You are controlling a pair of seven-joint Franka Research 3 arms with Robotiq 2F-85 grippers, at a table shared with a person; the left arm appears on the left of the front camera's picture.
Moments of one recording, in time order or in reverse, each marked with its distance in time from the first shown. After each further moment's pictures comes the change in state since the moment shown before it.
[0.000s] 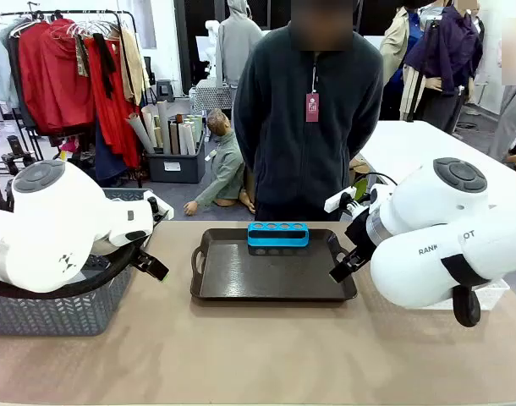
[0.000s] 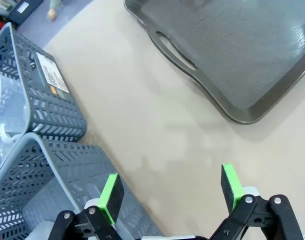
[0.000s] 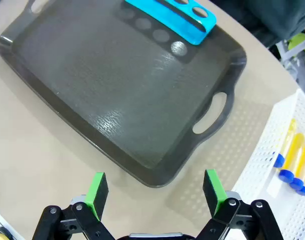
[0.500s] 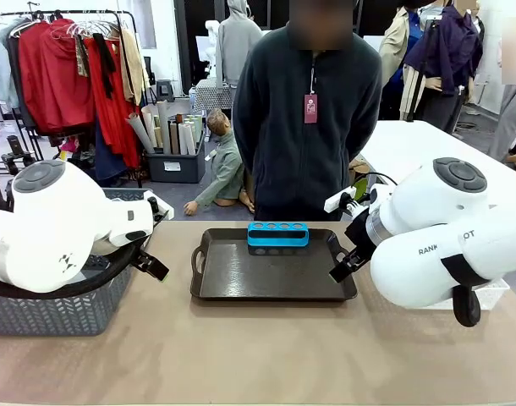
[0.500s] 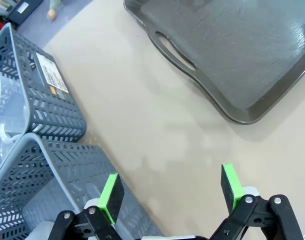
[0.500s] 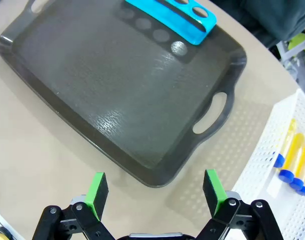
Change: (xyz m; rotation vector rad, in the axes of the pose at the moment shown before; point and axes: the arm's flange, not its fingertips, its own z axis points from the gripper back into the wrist) left arm 0.000 -0.001 0.000 0.000 0.000 -0.001; right arm 0.000 0.000 0.000 0.000 0.000 0.001
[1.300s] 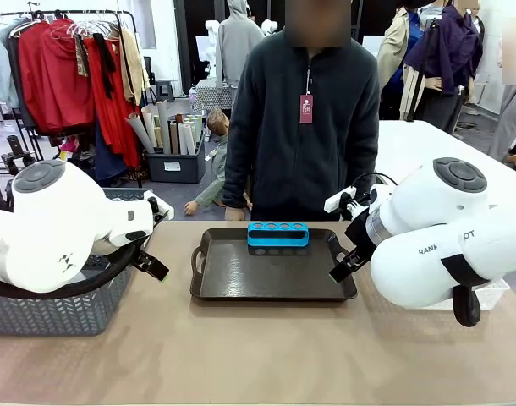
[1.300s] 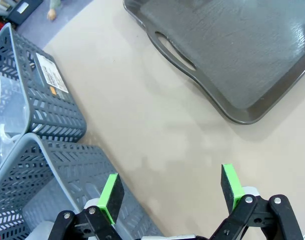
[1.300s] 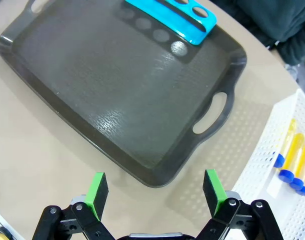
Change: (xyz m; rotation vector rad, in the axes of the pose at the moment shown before) left arm 0.000 0.000 0.000 0.000 0.000 0.000; right arm 0.000 0.000 0.000 0.000 0.000 0.000
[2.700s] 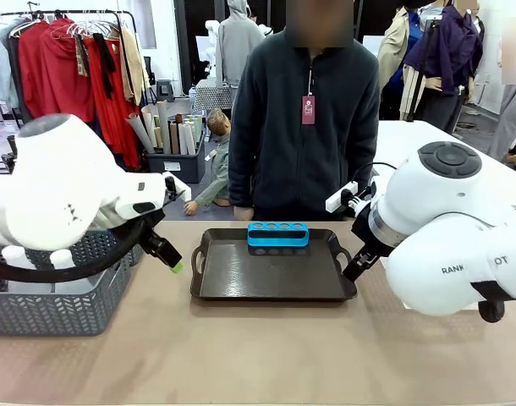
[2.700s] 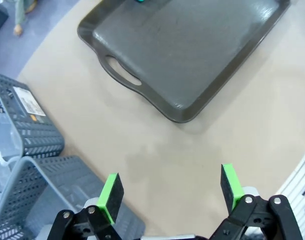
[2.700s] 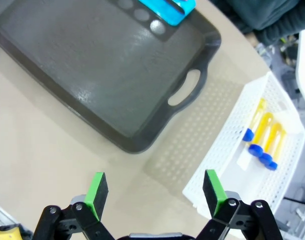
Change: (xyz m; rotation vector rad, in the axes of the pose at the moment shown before) left arm 0.044 -0.025 0.060 -0.165 0.057 -0.105; right arm 0.003 0.016 0.037 -0.154 0.124 0.072
